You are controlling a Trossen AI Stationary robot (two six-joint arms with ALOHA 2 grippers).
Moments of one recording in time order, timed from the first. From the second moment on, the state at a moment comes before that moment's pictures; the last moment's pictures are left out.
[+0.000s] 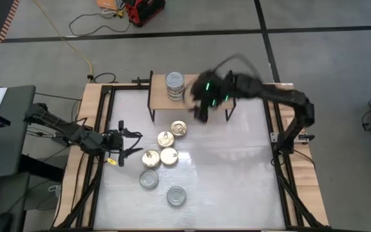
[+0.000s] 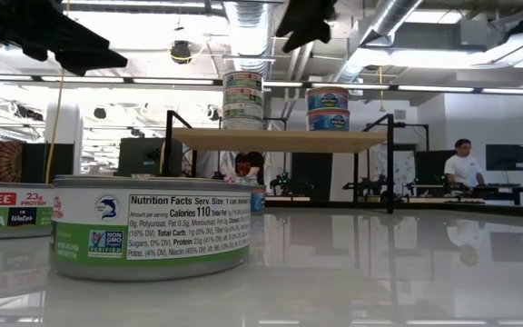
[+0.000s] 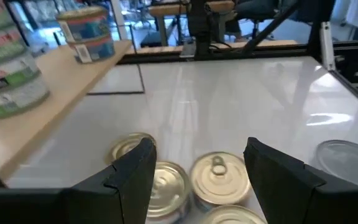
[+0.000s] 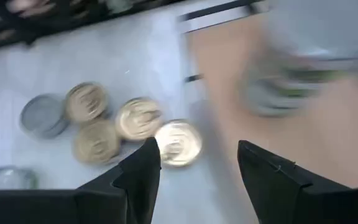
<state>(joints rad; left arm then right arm) -0.45 0.48 0.38 -0.12 -0.59 -0.07 -0.22 1.70 1.86 -0.95 -0.02 0.05</state>
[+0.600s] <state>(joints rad) -0.45 0.63 0.38 -0.16 -0.35 -0.32 0.26 1.75 1.35 -0.32 0.16 0.37</state>
